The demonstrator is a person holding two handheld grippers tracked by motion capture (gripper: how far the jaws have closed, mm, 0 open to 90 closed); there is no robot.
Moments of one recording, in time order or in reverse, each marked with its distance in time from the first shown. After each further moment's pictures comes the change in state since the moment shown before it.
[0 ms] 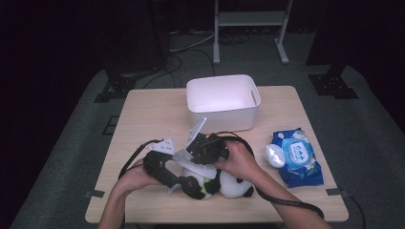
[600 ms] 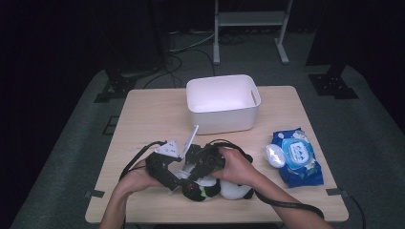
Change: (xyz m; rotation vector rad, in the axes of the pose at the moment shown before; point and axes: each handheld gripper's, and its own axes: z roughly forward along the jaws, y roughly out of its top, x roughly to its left) left arm -0.007 0.004 0.007 0.048 0.038 0.031; right arm 0.015 -0.001 0.019 0.088 0.247 0.000
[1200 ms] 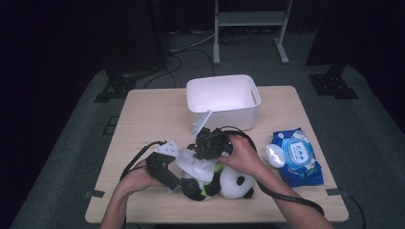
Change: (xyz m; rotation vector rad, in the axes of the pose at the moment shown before) left arm 0.002 -0.002 0.001 -0.007 -0.005 -0.004; right arm -0.022 -0.007 -0.036 -0.120 -0.224 0.032
